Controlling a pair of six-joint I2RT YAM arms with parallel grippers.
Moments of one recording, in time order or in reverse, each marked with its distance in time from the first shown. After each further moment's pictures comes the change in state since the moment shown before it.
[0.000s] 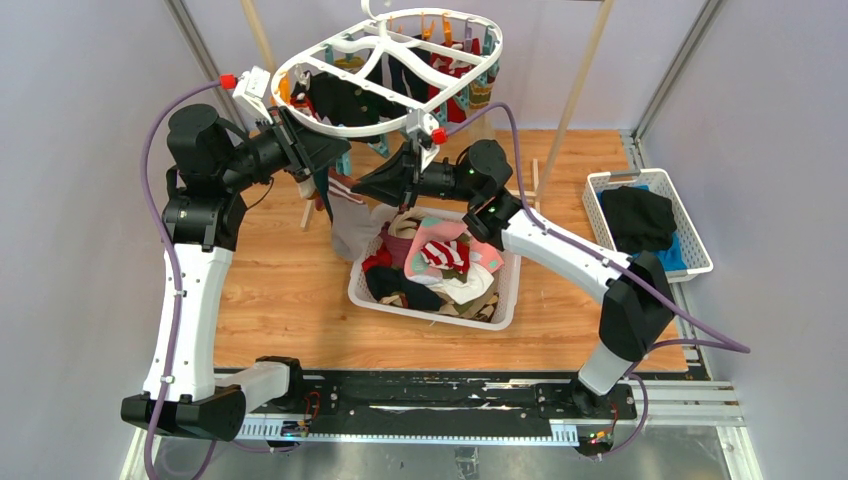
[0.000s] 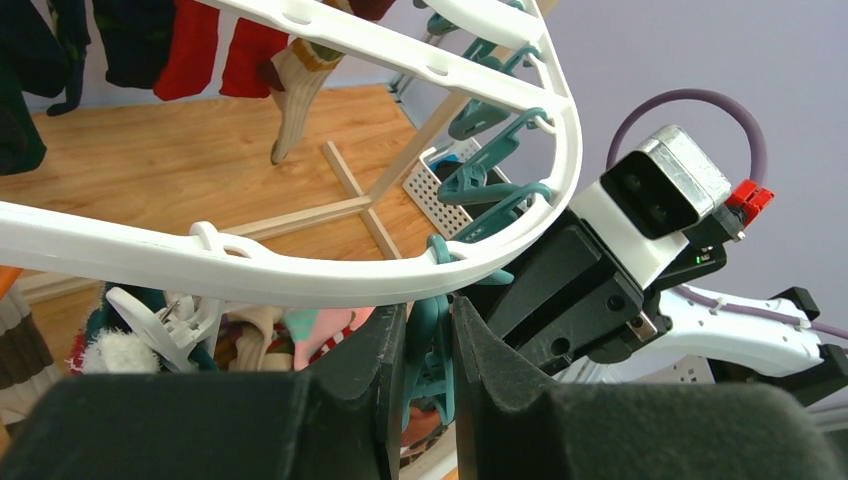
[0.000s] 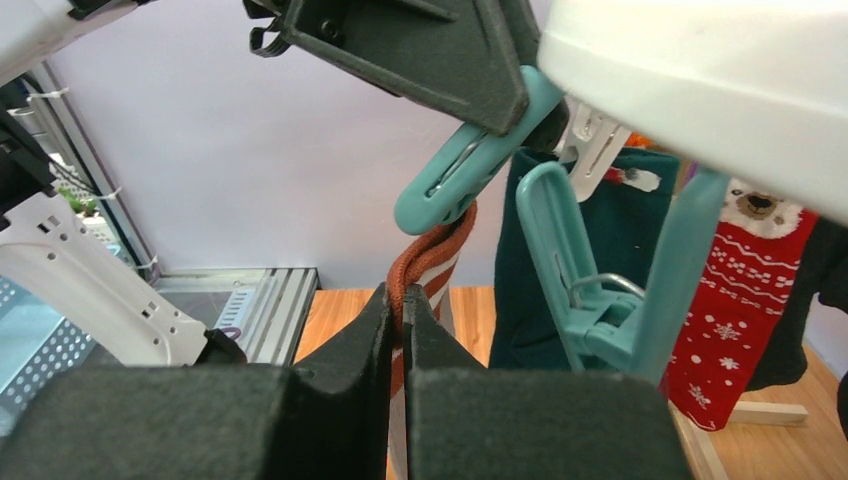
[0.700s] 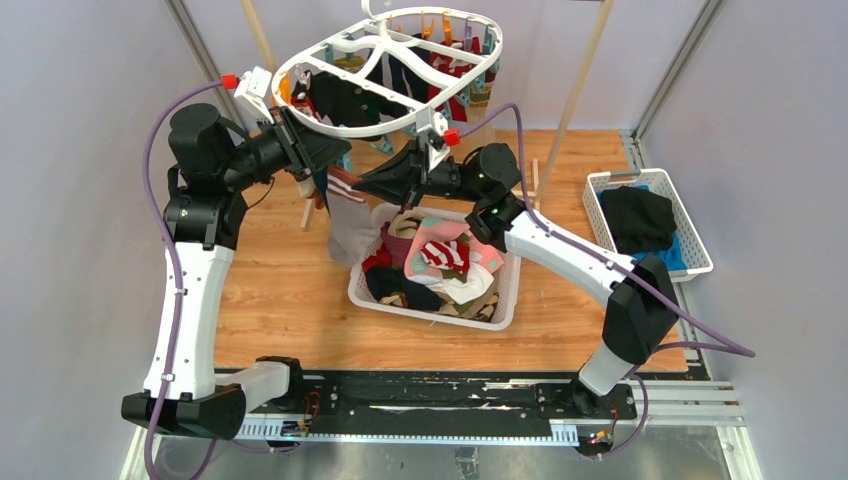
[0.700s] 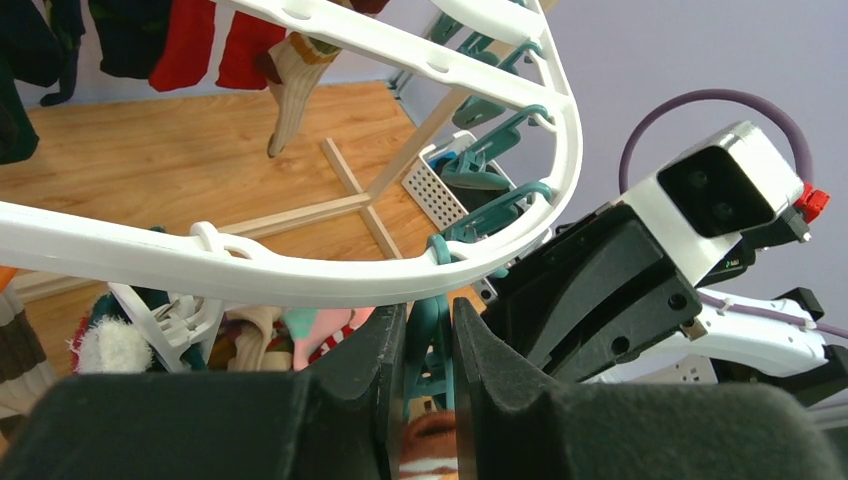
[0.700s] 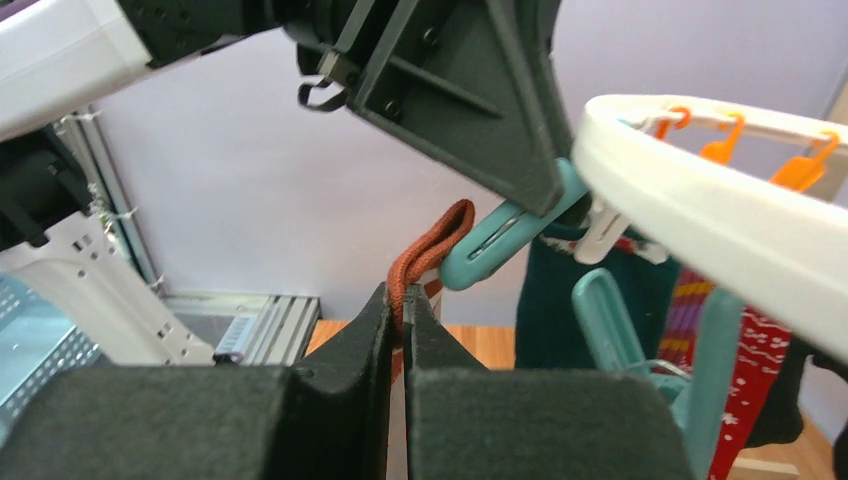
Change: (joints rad) left arm 0.000 0.006 -0.002 0.000 0.003 0.000; right arm 0.000 -0.027 -0.016 0.080 -0.051 0.026
